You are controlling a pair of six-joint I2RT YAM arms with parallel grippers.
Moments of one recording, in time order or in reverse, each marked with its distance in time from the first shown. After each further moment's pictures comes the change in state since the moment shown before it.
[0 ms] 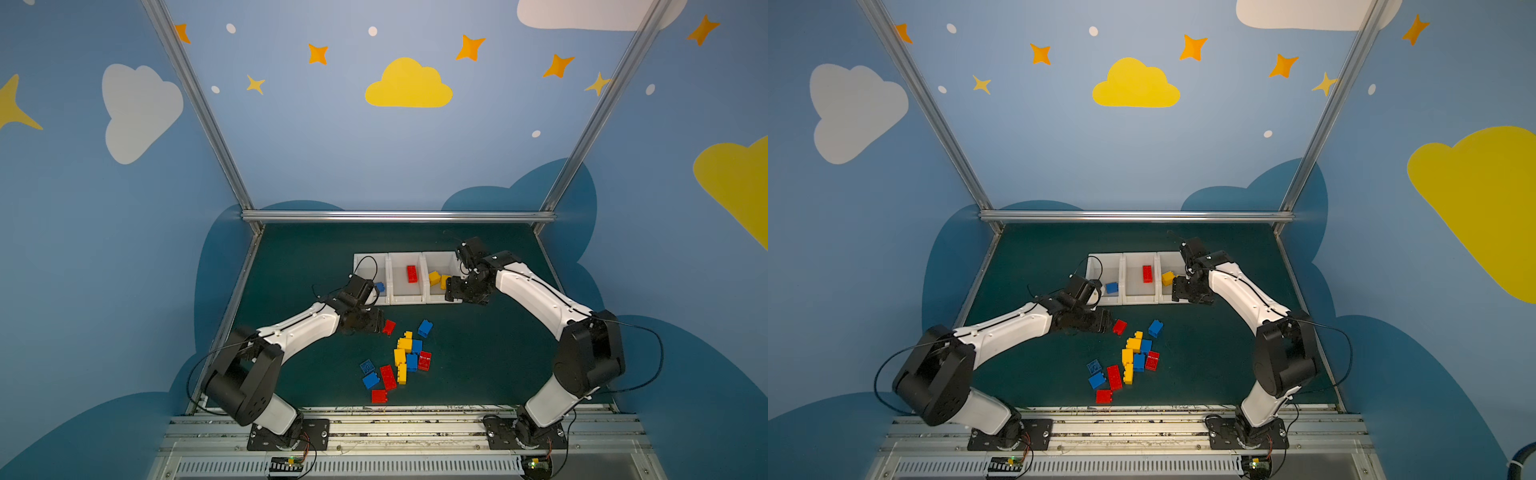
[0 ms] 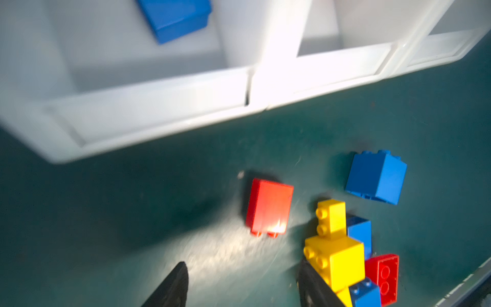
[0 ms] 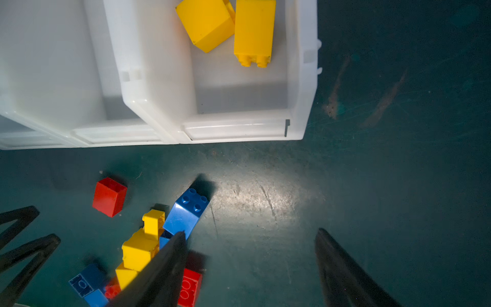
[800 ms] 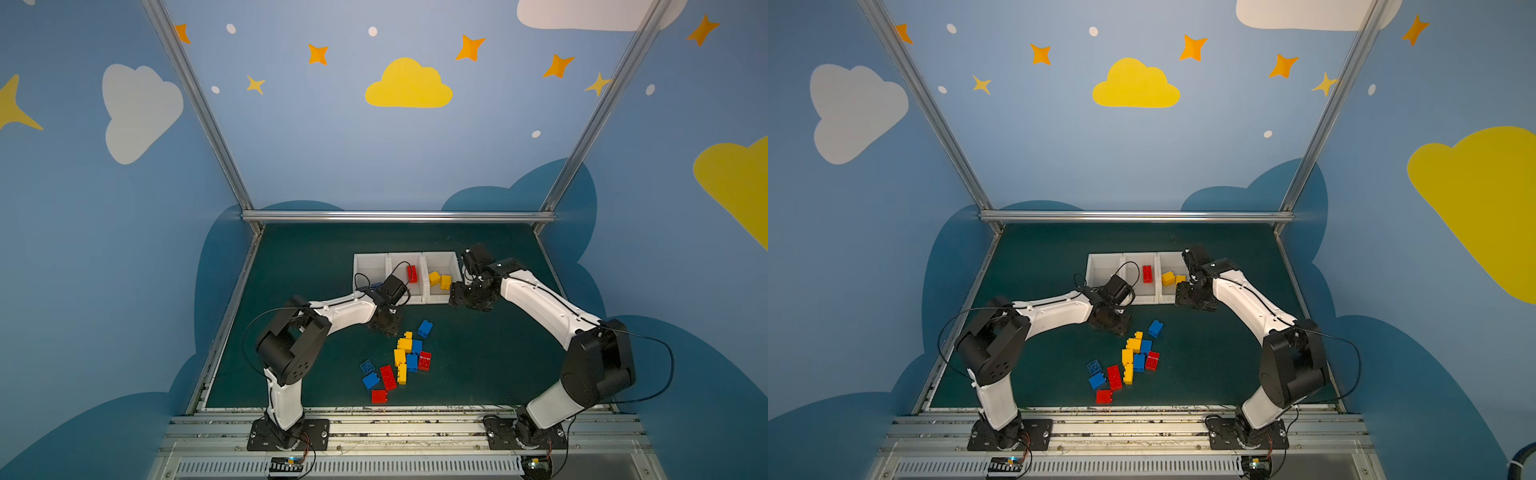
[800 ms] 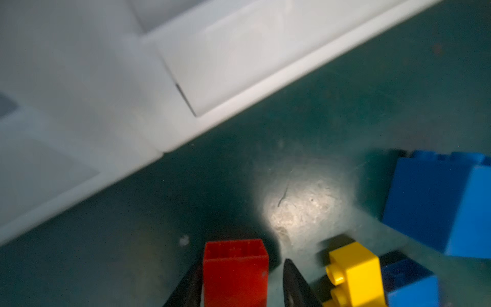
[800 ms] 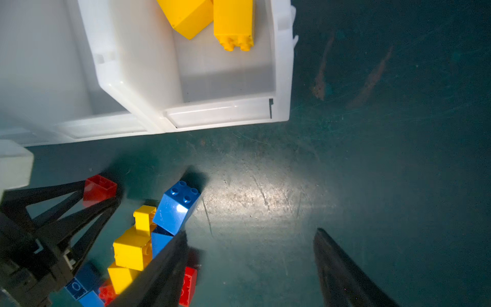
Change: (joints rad) left arm -0.137 0.297 0.235 -0.103 -0.147 0.100; right arm 0.000 -0.066 -0.086 0.019 0.026 0.037
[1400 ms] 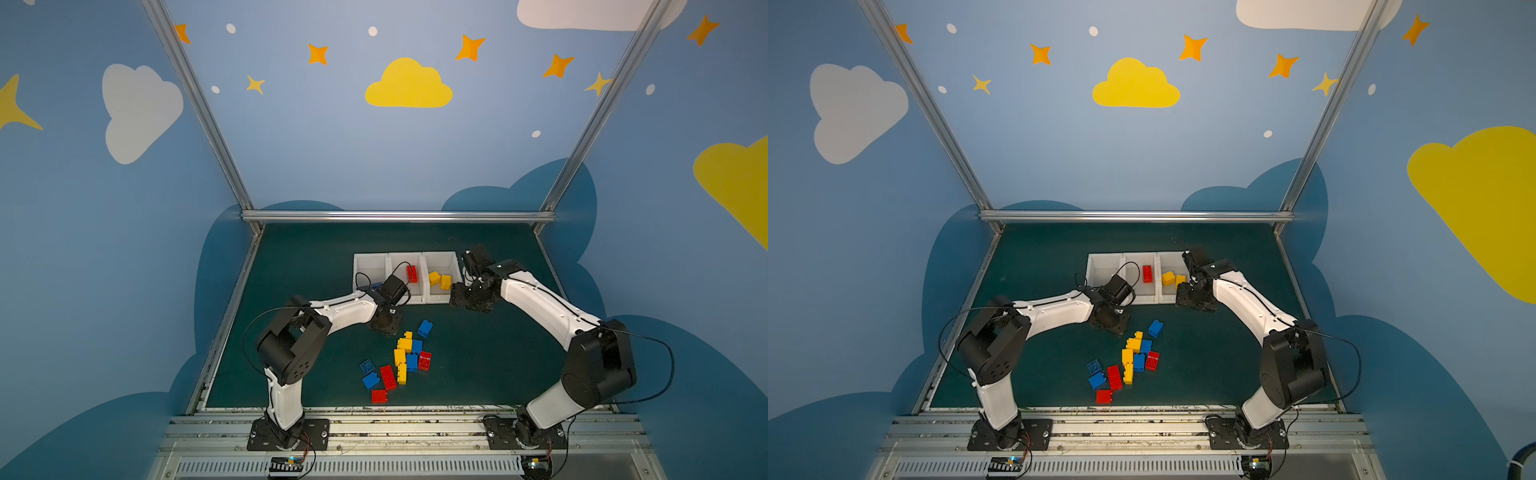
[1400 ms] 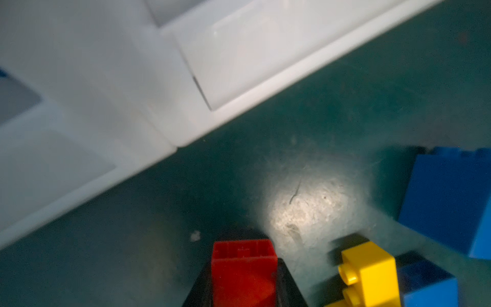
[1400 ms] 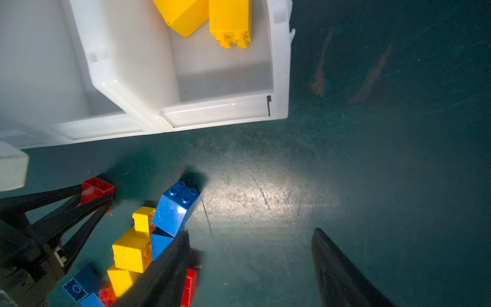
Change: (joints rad) left arm -0.002 0.001 0.023 -0.040 -0.026 0.011; right arm 0.000 -0.003 -0.013 0.011 0.000 0.014
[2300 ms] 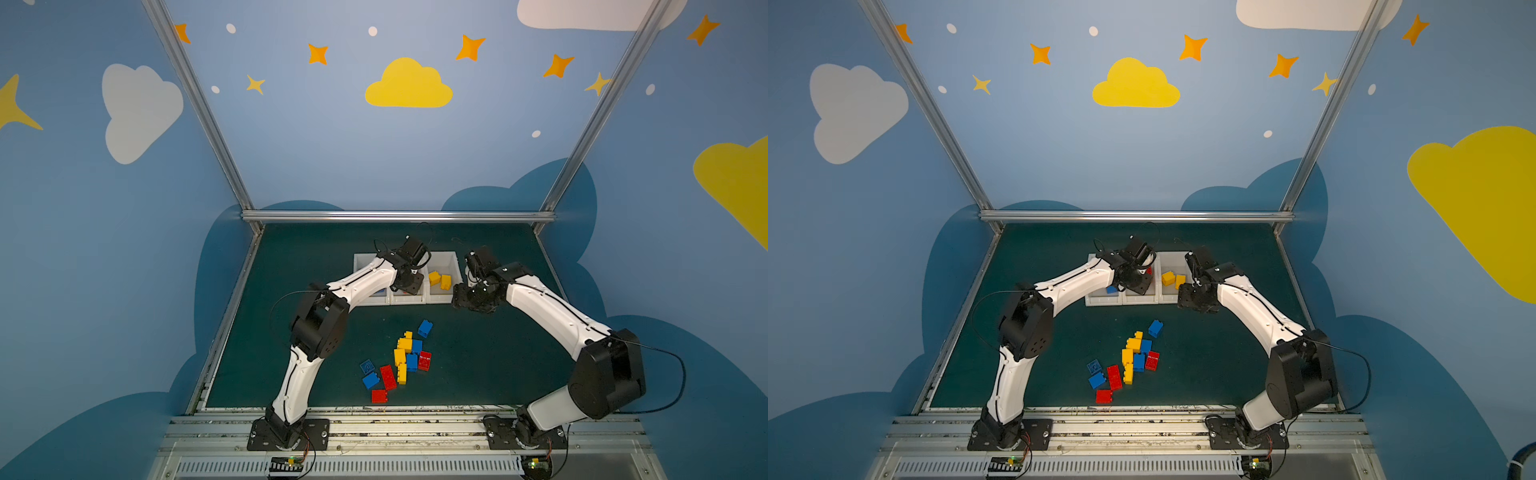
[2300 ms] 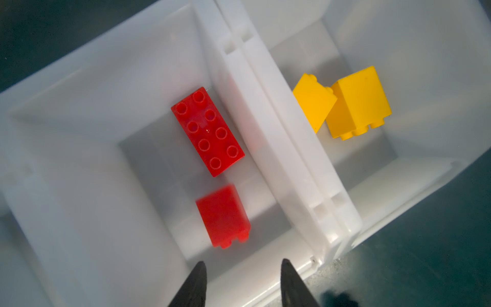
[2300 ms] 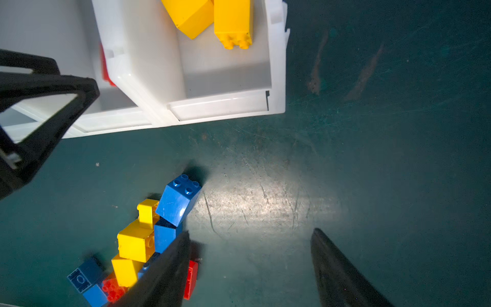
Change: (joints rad) left arm 0.029 0.288 0.620 -0.150 -0.056 0.096; right arm 0.000 -0.062 -0.030 0.004 0.000 -0.007
